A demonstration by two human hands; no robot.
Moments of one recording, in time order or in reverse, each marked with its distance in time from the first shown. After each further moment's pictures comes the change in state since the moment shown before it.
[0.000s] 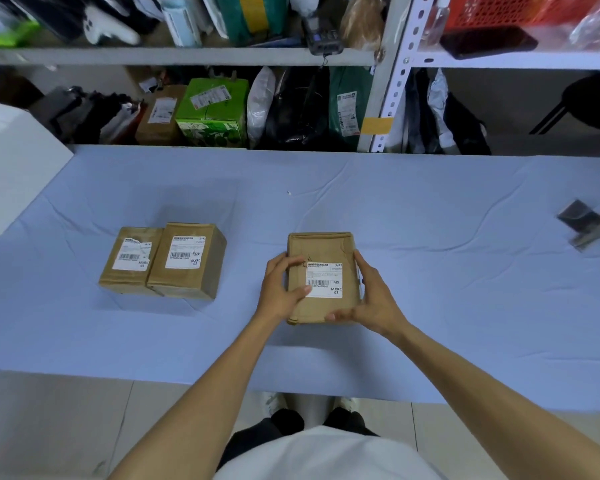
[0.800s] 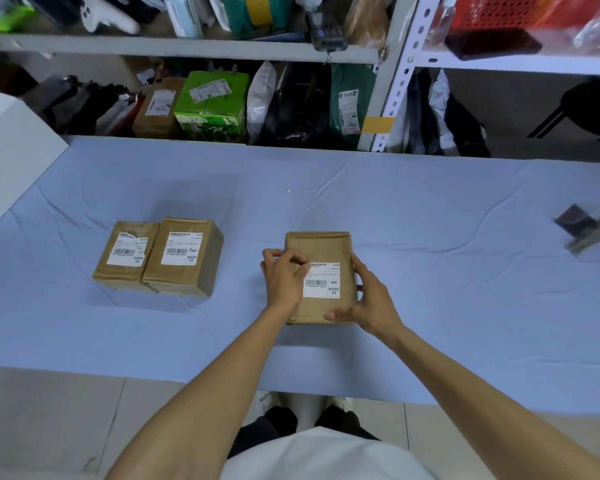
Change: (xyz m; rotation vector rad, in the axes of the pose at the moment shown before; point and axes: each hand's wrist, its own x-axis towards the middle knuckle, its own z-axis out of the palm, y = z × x) left_hand 0.017 0.013 0.023 0.158 0.226 -0.072; right_hand -0.002 -0.004 0.002 -0.023 0.027 0.021
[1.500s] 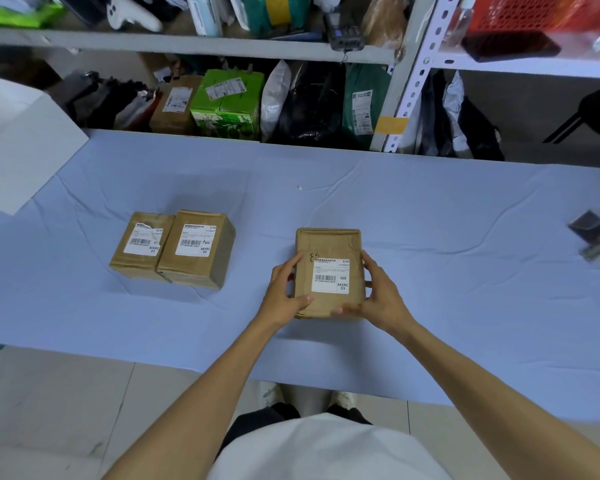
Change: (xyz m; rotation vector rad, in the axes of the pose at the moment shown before) left_hand -0.026 -0.038 -0.032 -0.239 -0.352 -0.035; right_hand -0.002 -0.004 -0.002 -0.027 -0.027 -0.018
